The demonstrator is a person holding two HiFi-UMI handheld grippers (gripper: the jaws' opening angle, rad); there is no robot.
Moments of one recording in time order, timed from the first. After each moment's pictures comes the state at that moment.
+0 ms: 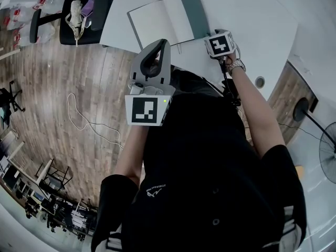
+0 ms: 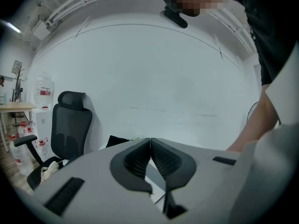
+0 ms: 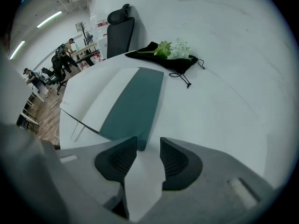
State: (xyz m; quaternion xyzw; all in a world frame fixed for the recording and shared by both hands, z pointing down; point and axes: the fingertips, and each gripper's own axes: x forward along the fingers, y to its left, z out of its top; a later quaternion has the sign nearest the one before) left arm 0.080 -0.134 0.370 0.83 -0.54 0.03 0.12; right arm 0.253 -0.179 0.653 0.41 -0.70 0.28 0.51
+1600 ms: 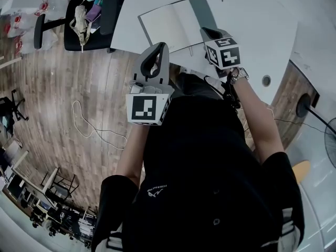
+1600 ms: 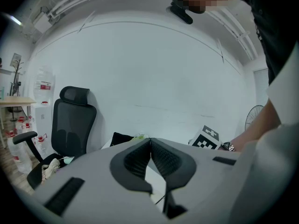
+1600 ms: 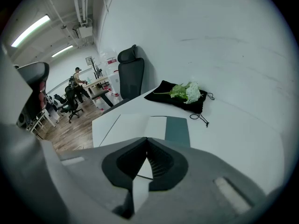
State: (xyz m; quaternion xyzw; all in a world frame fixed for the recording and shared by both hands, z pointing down) left arm 0.020 -0.132 0.383 0.84 -0.52 0.06 0.14; right arm 0.147 -0.193 0.550 0.42 -0.80 0.27 0.32
